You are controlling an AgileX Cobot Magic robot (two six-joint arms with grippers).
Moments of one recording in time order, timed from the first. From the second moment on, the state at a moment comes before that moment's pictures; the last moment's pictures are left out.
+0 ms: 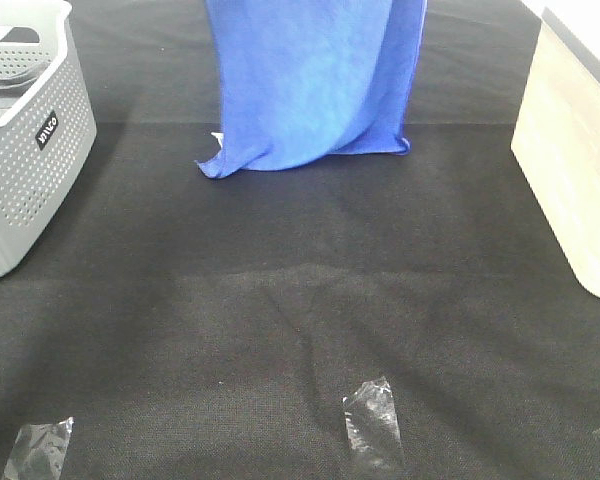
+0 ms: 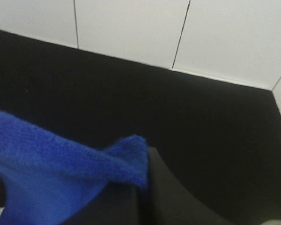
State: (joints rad) left arm -0.33 2.29 -2.66 0.08 0.68 0.12; right arm 0.29 2.02 -2.36 -0.19 0.79 0.05
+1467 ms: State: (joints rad) left arm -0.34 1.43 -1.65 -0.29 1.22 0.21; right arm 0.29 1.32 -1.57 0.15 1.23 -0.01
